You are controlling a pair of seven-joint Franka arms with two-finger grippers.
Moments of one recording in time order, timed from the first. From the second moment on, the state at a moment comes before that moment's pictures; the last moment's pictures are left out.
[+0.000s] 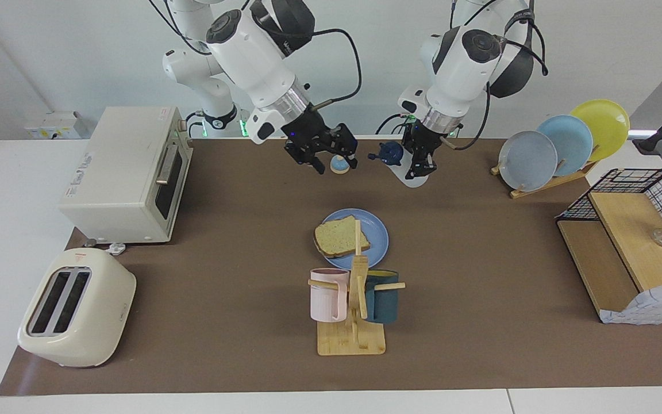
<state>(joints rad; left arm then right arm) -0.88 -0.13 0.40 -2.01 -0.14 1.93 1.03 0.42 0.10 0.00 -1.68 0.38 2.00 0.51</state>
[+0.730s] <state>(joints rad) -0.90 -0.03 0.38 -2.00 0.09 1.99 0.93 0.15 0.00 -0.03 -1.51 0.02 1.42 0.16</state>
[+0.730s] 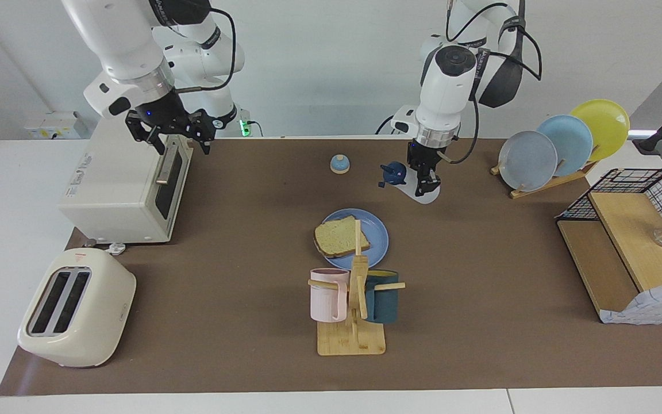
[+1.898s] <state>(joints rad) -1.08 0.32 0.37 -1.79 0.48 1.74 0.65 0.06 0.00 -0.06 -1.55 -0.01 1.44 0.00</state>
